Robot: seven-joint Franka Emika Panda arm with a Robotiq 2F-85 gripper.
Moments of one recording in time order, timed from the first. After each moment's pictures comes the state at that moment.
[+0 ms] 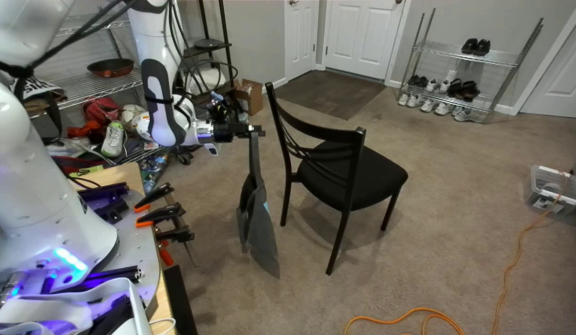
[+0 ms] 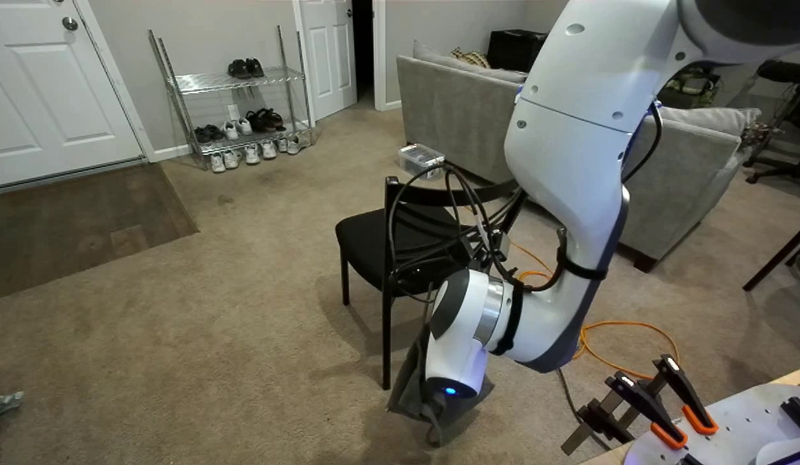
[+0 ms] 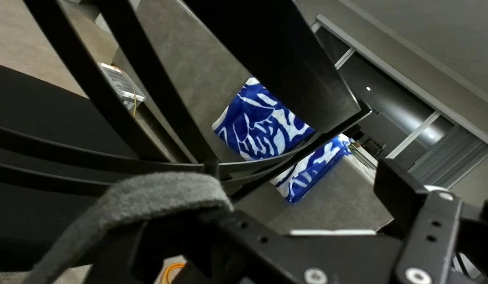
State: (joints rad) arm 0.49 0.87 0.30 -2.15 -1.94 1.35 -0.89
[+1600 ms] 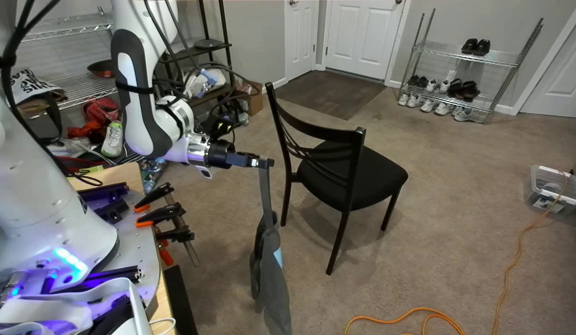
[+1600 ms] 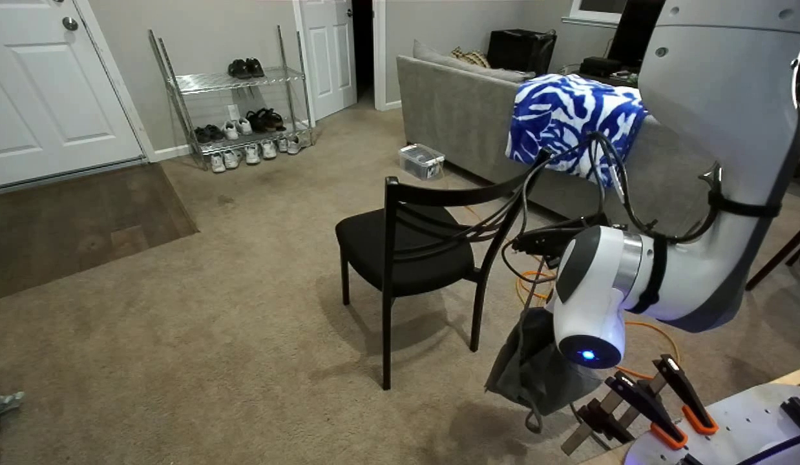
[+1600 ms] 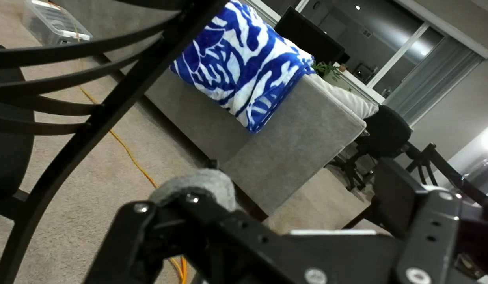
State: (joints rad) arm 0.24 0.54 0.23 -2.64 -1.98 1.54 -0.60
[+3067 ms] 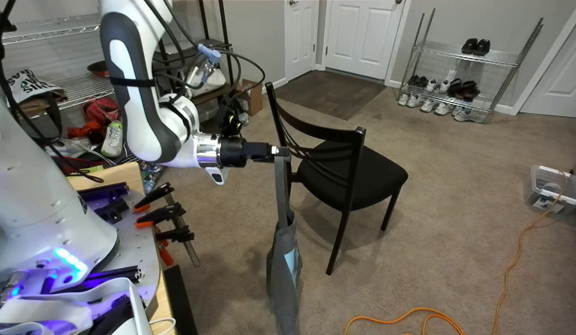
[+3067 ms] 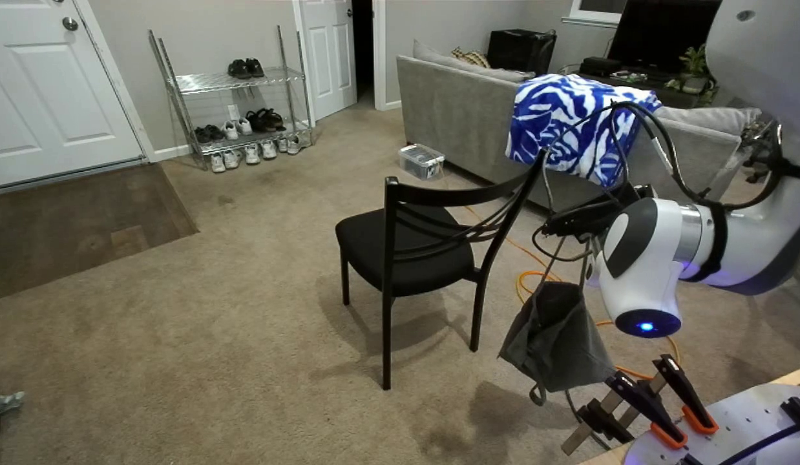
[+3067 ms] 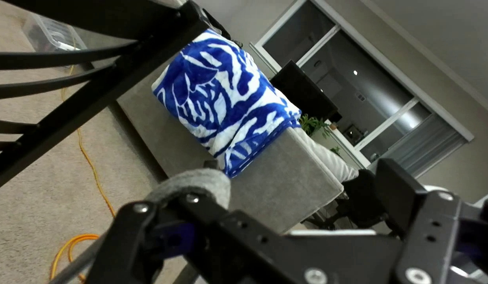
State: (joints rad) arm 0.21 0.40 0.06 -2.75 -2.27 1.53 -0.77
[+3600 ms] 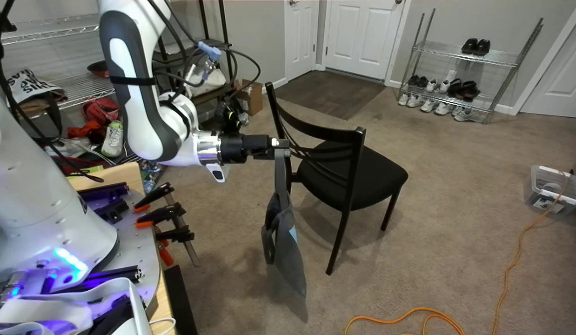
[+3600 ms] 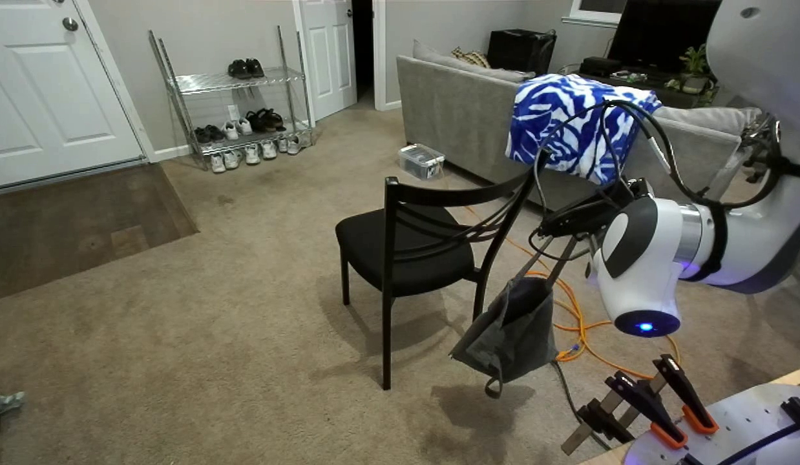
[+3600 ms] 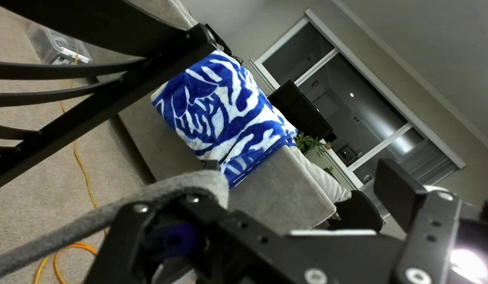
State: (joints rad) arm 0.22 0.39 0.06 -2.76 -2.29 1.51 -0.83
